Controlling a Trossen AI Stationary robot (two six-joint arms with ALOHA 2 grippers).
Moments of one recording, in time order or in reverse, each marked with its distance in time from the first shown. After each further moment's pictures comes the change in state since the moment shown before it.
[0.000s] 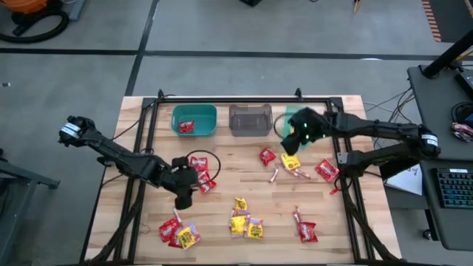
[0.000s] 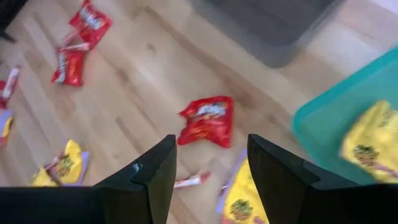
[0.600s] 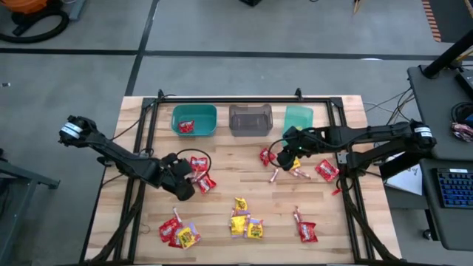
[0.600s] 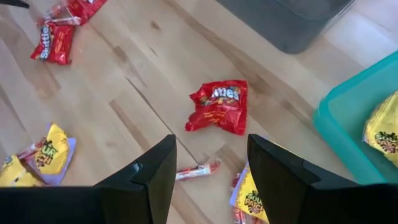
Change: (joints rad) left arm 0.000 0.000 -0.197 0.089 -0.220 -0.349; right arm 0.208 0.074 0.000 0.006 0.190 0.108
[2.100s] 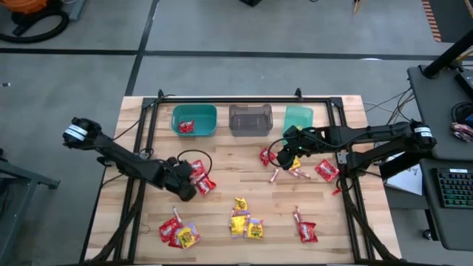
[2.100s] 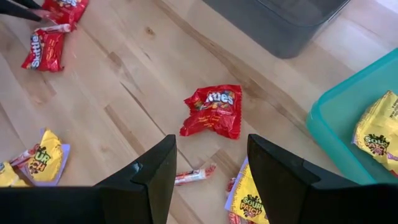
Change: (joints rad) left arm 0.025 0.065 -0.026 0.040 0.090 -0.090; right arm 0.000 0.000 -0.001 0.000 0.024 0.000
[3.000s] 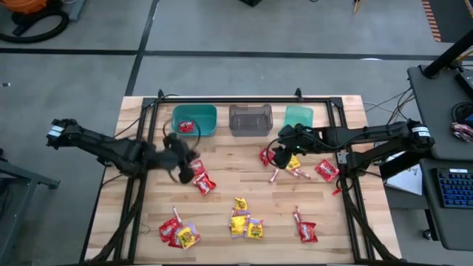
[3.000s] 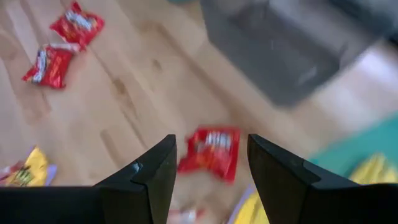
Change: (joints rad) left arm 0.213 -0.347 0.217 -0.014 -0.140 0.581; right arm -0.014 0.032 -0.001 0.175 0.093 -0.232
